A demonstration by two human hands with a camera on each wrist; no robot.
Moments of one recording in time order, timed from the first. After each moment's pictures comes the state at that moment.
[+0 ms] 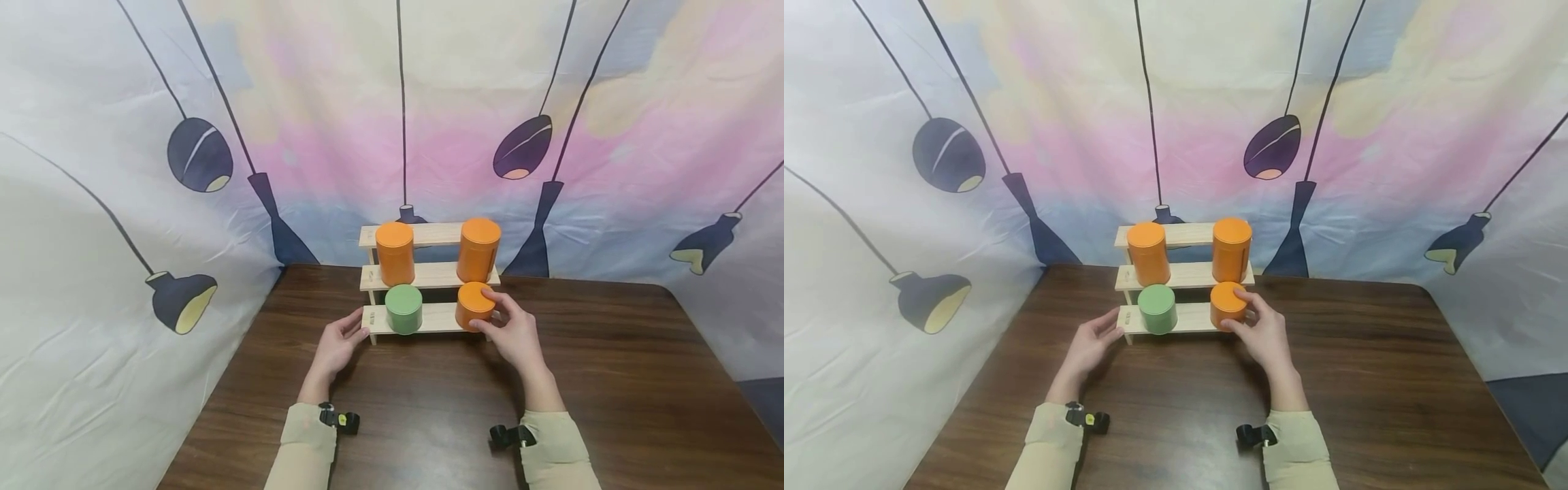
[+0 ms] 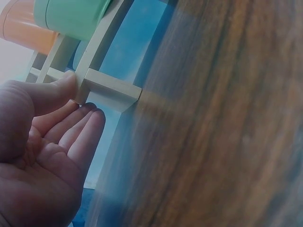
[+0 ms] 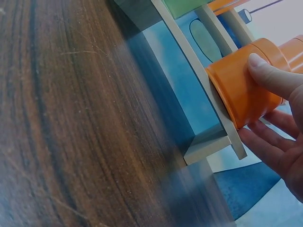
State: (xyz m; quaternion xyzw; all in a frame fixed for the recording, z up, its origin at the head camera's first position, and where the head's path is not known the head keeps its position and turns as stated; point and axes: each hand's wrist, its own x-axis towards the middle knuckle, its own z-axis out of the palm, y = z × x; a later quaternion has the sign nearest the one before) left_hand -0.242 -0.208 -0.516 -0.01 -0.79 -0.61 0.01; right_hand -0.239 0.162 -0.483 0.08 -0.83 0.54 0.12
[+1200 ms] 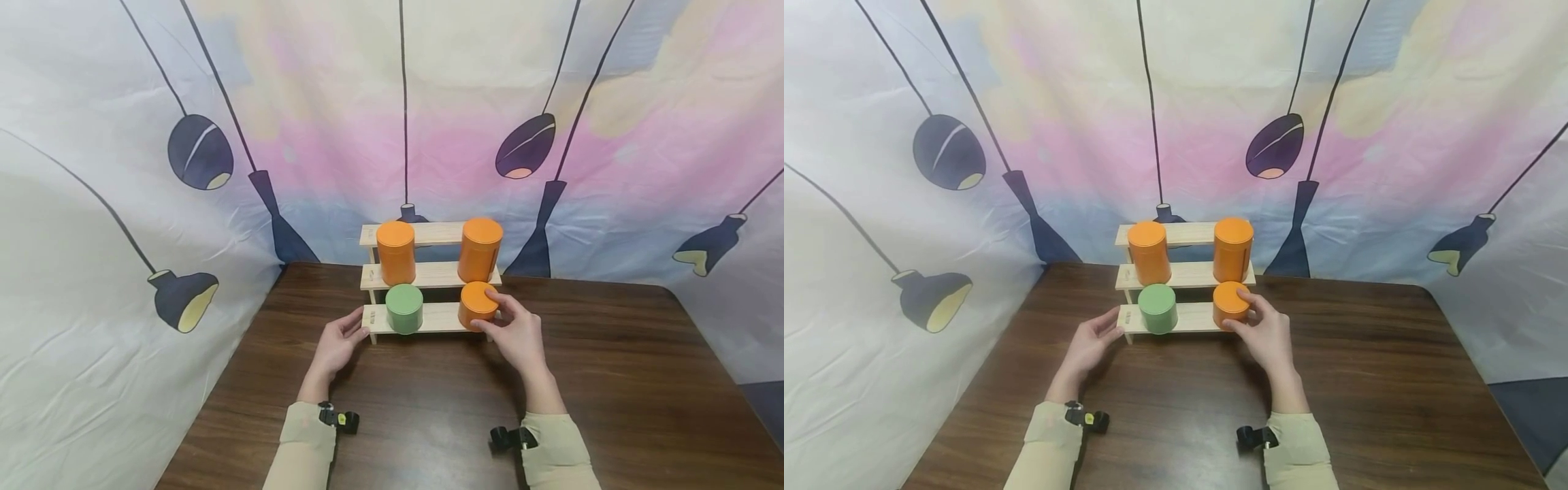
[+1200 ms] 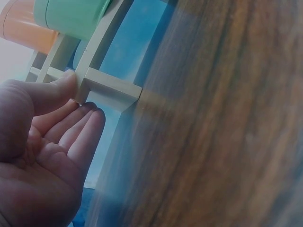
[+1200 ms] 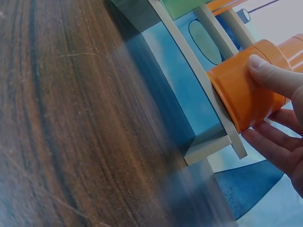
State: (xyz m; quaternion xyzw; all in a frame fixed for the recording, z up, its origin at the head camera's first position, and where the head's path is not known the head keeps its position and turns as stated) left_hand -0.243 -0.209 -0.517 -0.01 -0.79 -0.61 0.01; right_hand -0.238 0.160 -0.485 0.09 -0.82 0.54 0.19
